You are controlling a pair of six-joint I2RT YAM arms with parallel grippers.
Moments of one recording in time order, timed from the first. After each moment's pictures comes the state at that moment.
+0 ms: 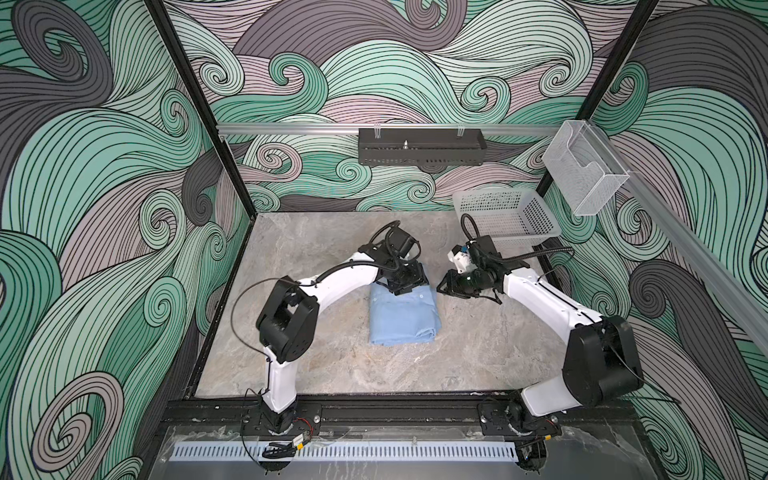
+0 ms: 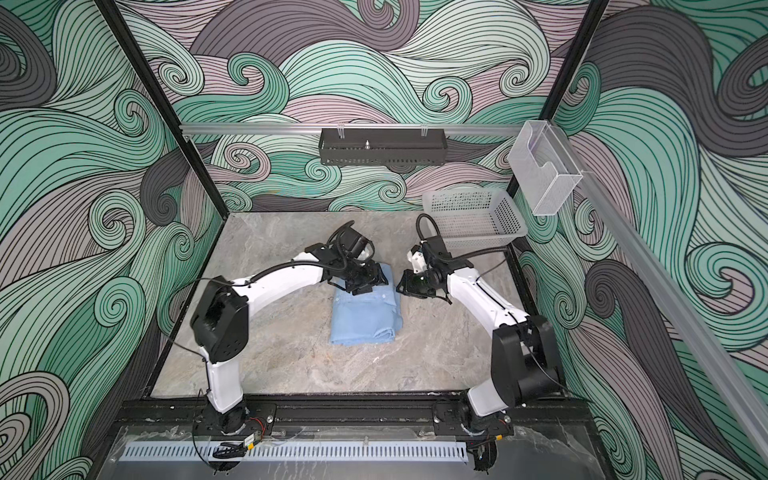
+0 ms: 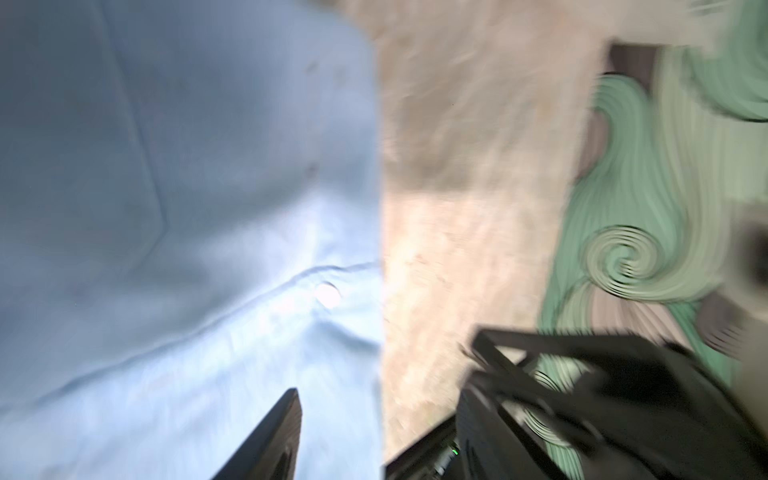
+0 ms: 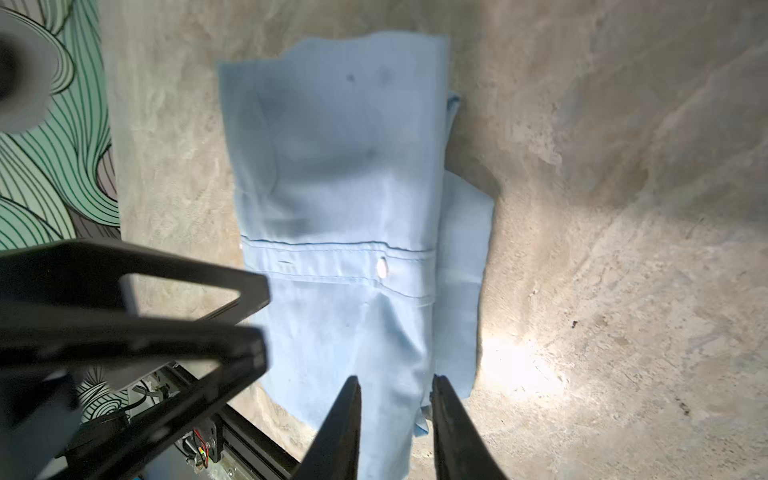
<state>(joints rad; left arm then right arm) -0.71 1.85 1.54 -0.62 0.34 -0.92 0.32 1.50 1.09 -0.67 -0.43 0.33</state>
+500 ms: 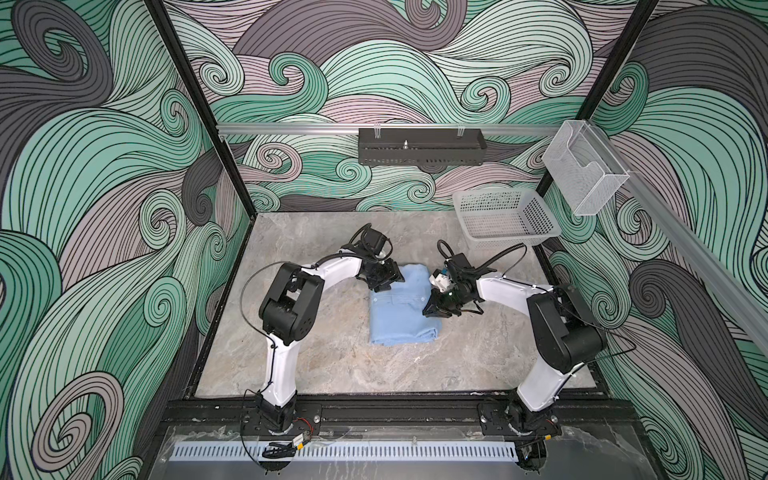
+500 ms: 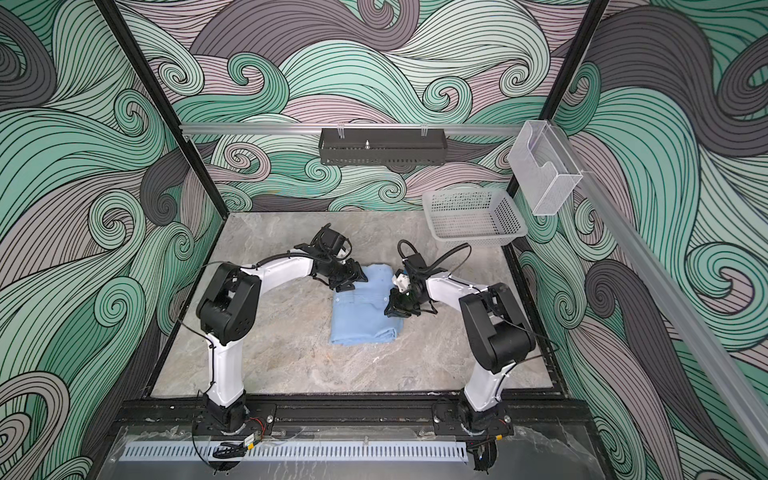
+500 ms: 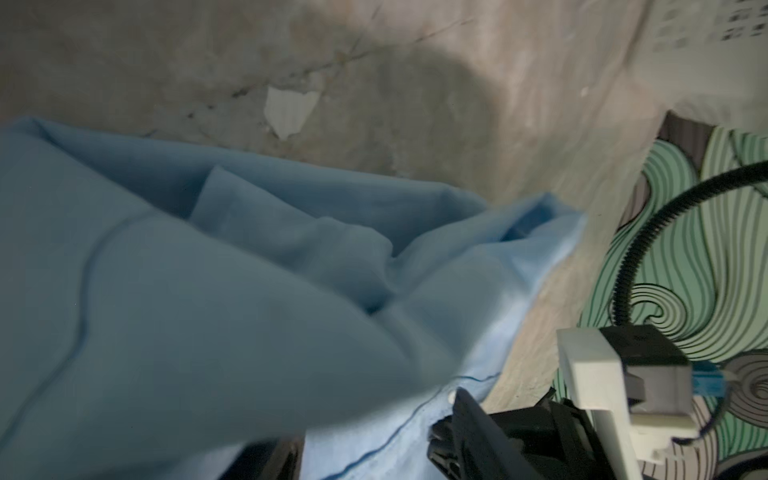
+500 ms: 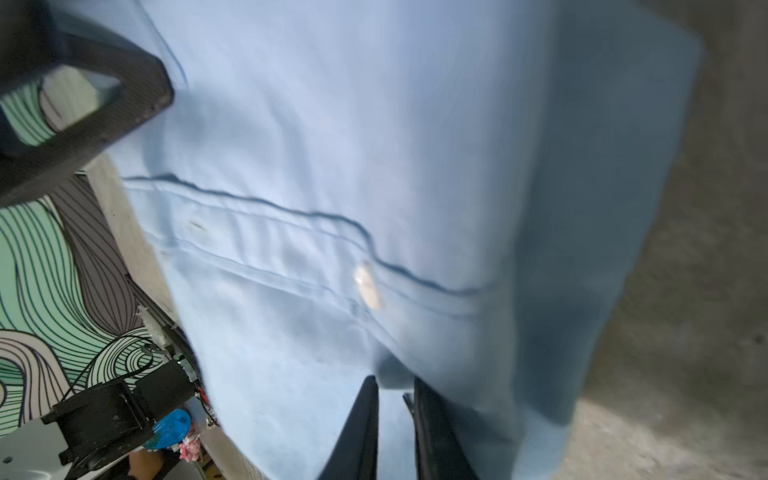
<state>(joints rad) -0.52 2.07 1.47 -0.52 0.47 -0.81 0.38 1.76 0.96 -0.53 -0.56 0.40</state>
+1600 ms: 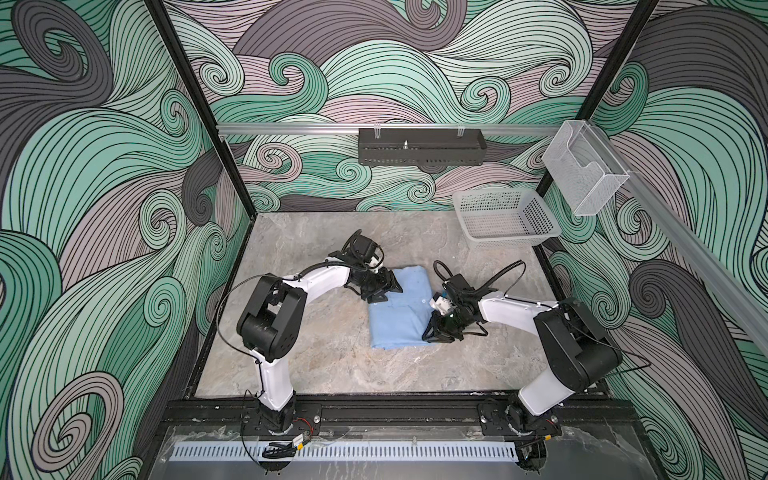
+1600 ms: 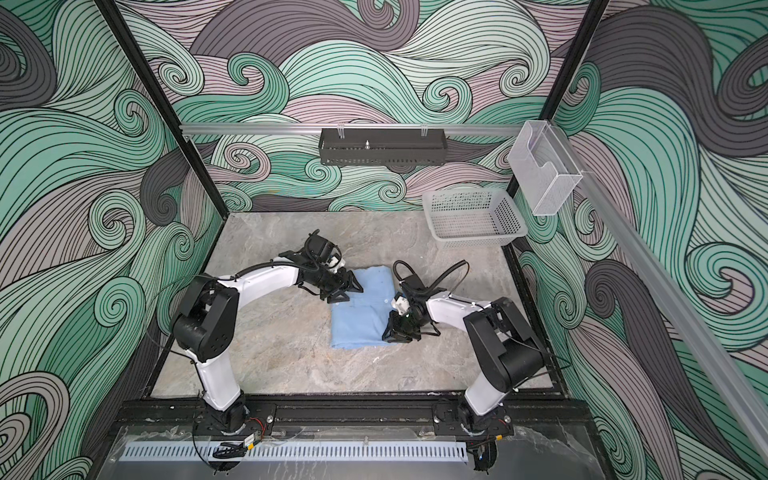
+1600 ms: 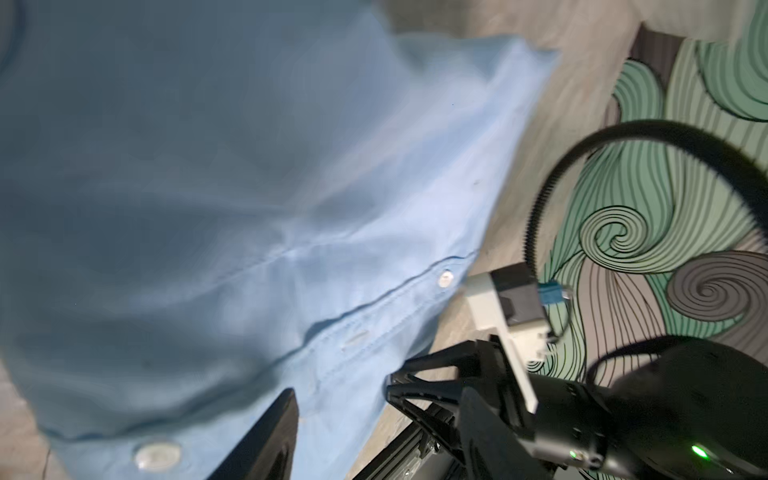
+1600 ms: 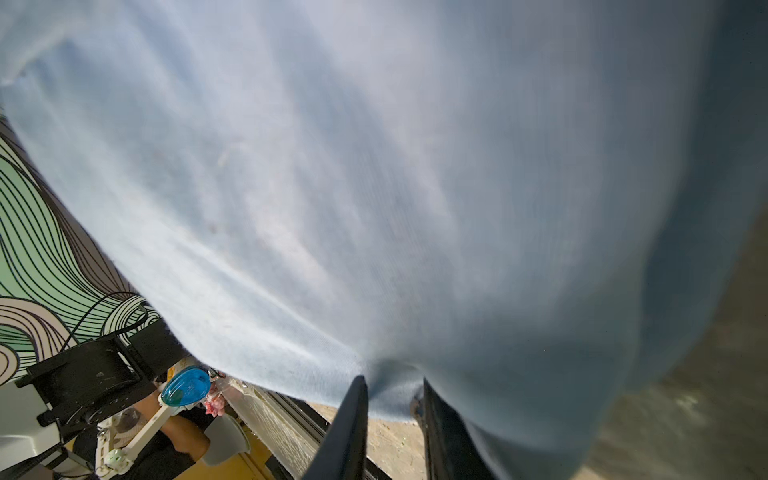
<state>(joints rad) -0.51 1.89 1.26 -0.53 0.61 -0.79 0.48 1.63 0.77 -0.49 -0.59 0.52</state>
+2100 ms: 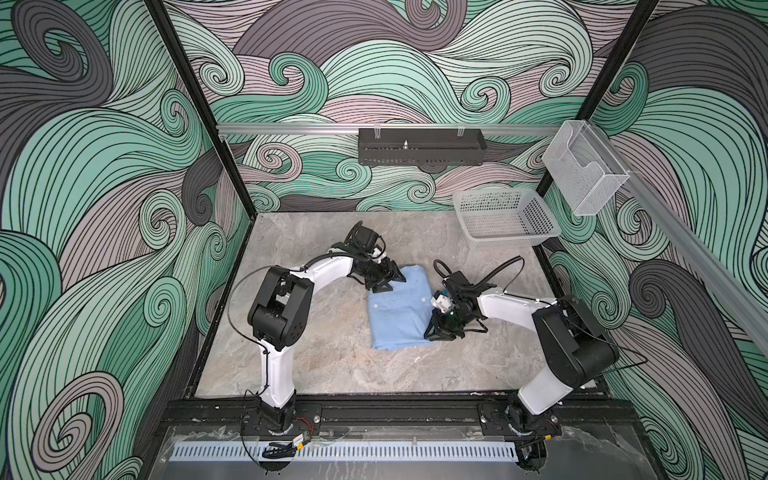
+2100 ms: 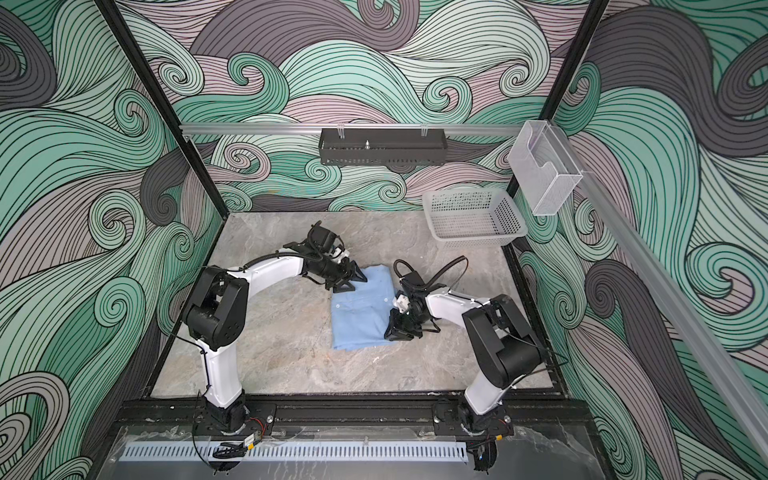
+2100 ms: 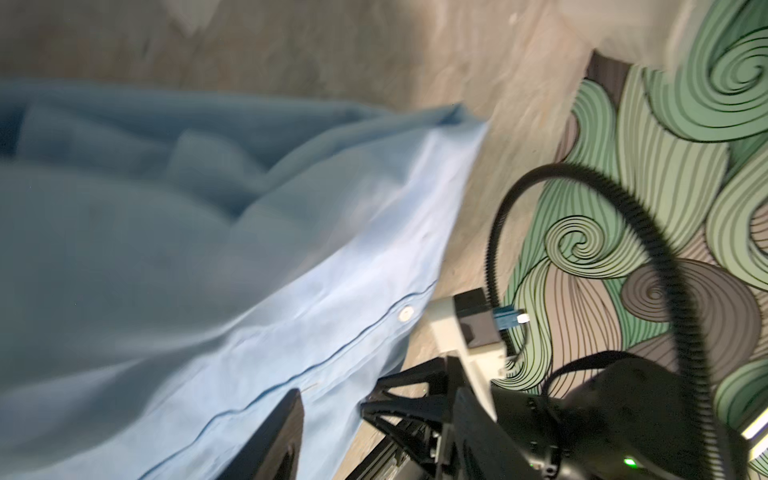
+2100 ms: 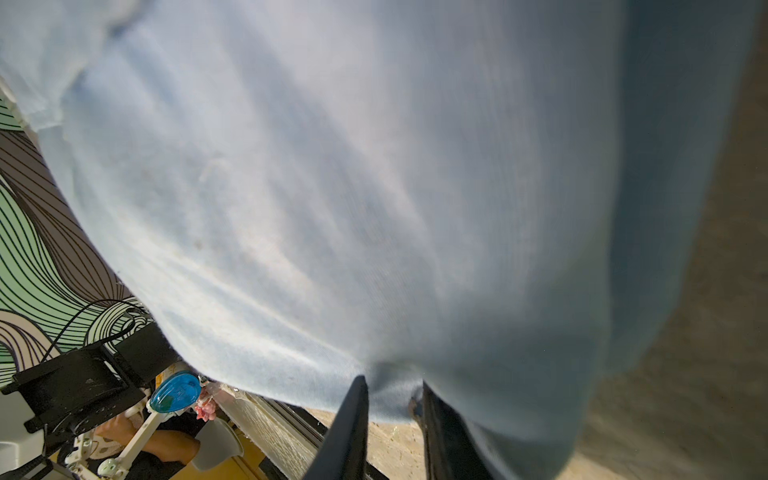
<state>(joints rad) -0.47 1.99 1.46 -0.52 0.67 -0.78 0.47 1.65 0.81 -0.56 -0.57 0.48</state>
